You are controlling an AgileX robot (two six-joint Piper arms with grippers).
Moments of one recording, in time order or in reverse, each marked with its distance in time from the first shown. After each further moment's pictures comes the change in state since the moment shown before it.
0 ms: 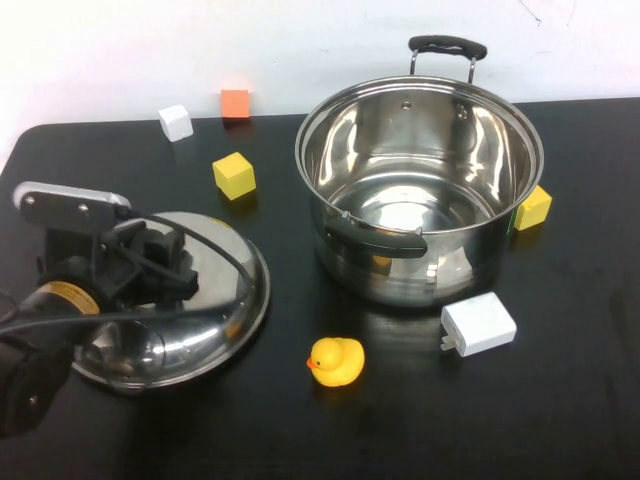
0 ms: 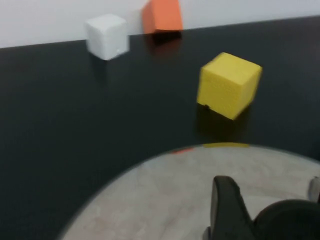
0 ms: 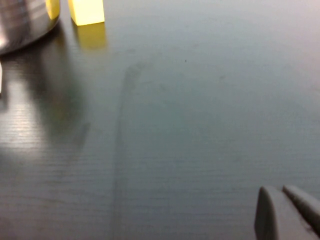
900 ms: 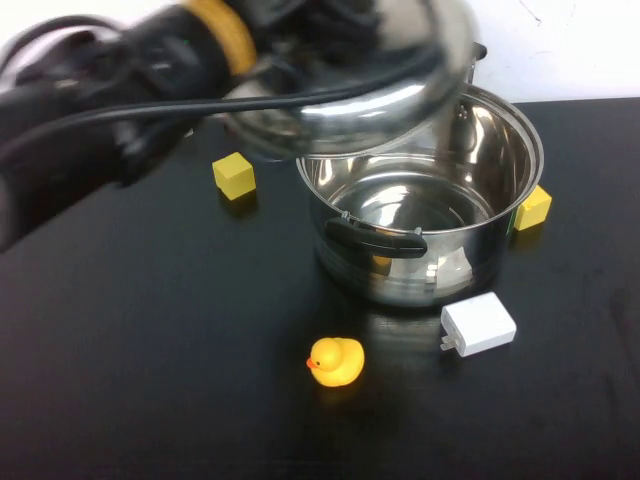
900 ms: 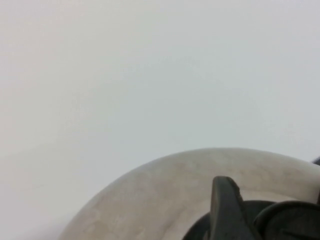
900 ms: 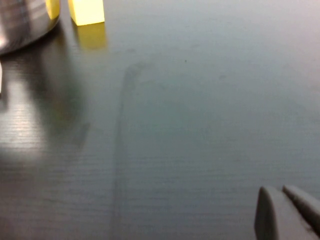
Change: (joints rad) right arm 0.000 0.000 0.000 0.000 0.000 0.000; left arm -0.314 0.021 -0.779 0.458 0.389 -0.424
